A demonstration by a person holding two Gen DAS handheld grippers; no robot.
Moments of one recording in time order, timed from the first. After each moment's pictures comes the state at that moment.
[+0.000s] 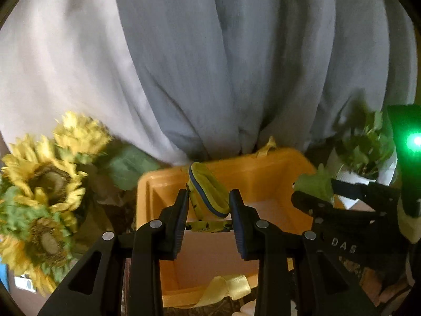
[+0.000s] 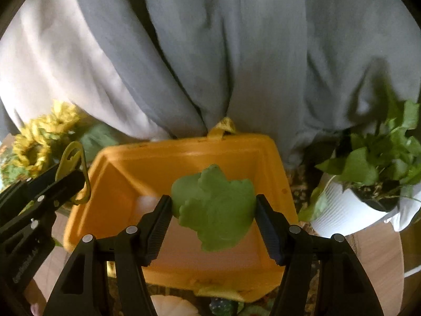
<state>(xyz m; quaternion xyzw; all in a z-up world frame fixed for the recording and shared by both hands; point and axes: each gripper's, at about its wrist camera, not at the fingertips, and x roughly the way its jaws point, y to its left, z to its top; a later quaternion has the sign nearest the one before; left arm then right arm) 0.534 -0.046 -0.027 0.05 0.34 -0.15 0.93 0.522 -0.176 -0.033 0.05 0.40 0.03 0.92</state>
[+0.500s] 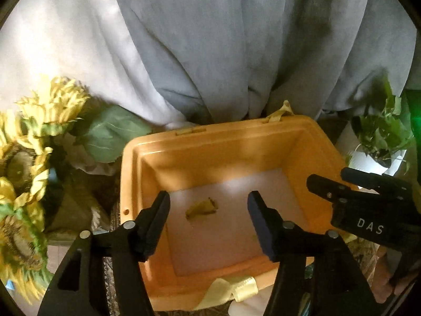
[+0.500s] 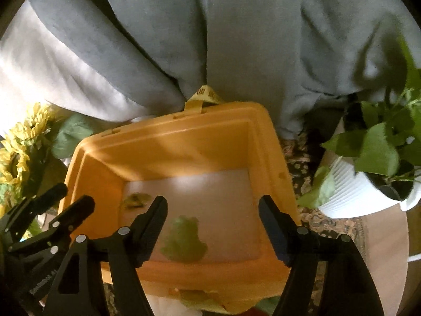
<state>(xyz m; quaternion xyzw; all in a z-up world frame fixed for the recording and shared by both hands) 0.559 -0.052 -0.053 0.05 0.44 -0.14 0.89 0.544 -0.194 -0.054 0.08 0.47 0.01 0.88</state>
